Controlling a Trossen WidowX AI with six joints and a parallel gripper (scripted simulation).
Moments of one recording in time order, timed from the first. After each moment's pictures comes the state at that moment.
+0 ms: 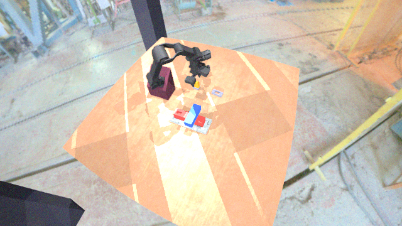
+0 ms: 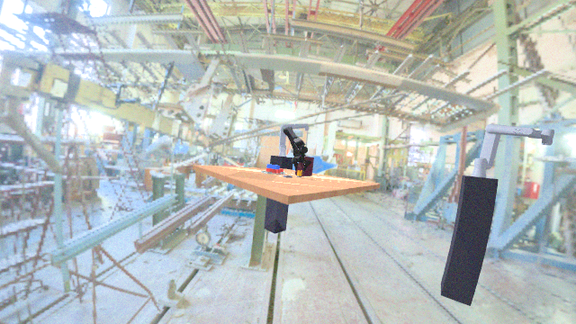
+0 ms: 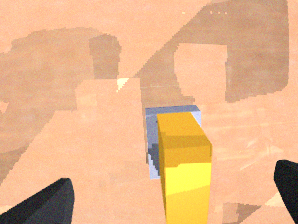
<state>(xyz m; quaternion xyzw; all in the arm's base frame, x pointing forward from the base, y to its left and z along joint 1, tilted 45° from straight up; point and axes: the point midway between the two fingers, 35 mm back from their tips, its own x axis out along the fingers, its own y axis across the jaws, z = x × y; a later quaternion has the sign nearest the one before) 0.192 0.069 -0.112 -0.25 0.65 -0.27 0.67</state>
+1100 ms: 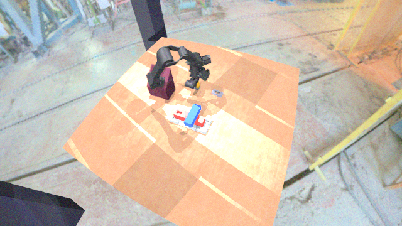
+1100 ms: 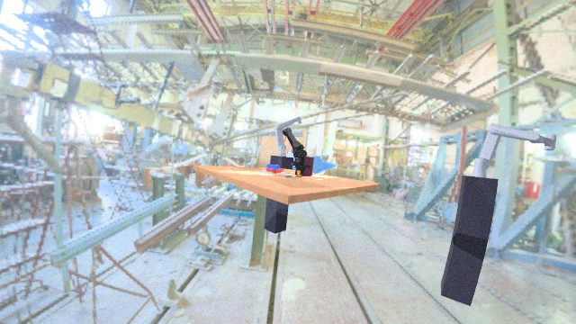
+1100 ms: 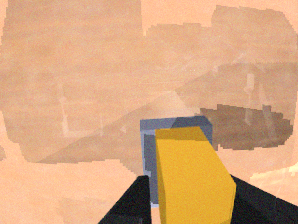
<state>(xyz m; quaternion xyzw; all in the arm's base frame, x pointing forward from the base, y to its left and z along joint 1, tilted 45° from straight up) 0.189 0.045 -0.133 -0.25 0.65 -0.28 0.66</state>
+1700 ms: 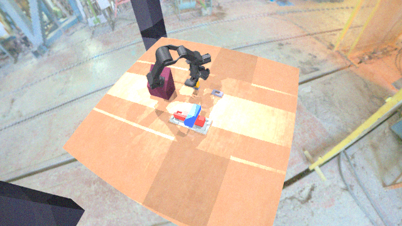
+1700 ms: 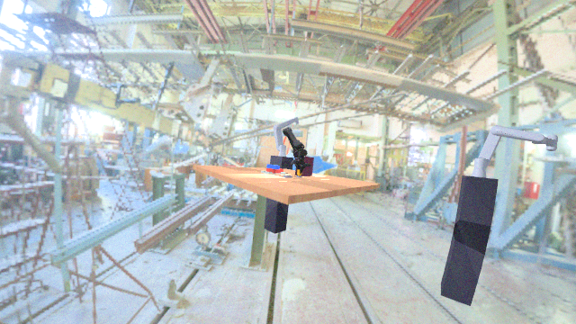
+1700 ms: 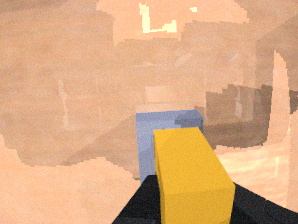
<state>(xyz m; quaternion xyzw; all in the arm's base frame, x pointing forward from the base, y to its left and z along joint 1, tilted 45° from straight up) 0.189 0.050 -0.125 -0.26 0.65 -0.28 0.66</state>
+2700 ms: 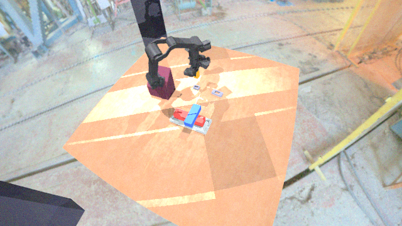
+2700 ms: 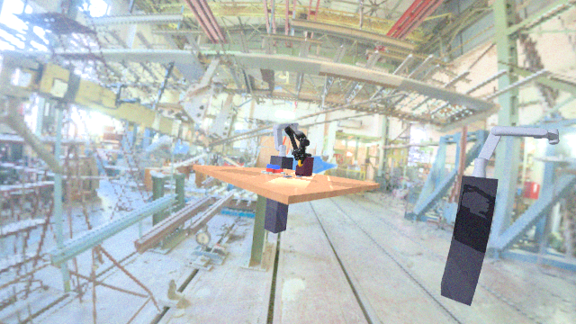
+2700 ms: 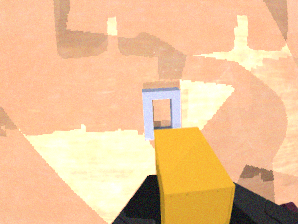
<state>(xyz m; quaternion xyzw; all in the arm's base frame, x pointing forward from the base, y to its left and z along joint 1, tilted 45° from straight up) 0.193 0.112 -0.067 -0.26 0.65 -0.28 0.66</state>
